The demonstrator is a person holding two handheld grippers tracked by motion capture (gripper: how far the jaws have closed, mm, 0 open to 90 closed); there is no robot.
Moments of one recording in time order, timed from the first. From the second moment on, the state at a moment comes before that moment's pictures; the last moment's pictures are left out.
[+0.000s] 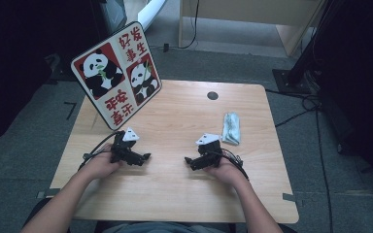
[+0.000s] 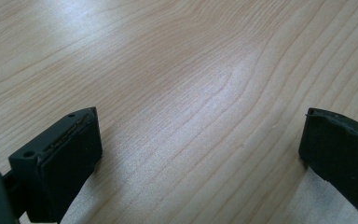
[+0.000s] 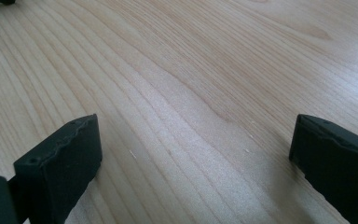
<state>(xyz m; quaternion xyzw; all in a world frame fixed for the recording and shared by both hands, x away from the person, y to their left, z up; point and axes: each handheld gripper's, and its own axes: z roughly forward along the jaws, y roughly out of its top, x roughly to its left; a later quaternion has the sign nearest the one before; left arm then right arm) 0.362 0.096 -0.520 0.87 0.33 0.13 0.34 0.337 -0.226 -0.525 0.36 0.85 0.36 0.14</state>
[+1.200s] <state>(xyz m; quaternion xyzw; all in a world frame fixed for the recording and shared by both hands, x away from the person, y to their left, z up) 0.366 0.100 -0.520 0.89 0.29 0.11 0.35 0.341 -0.226 -0.525 0.34 0.85 0.36 0.13</state>
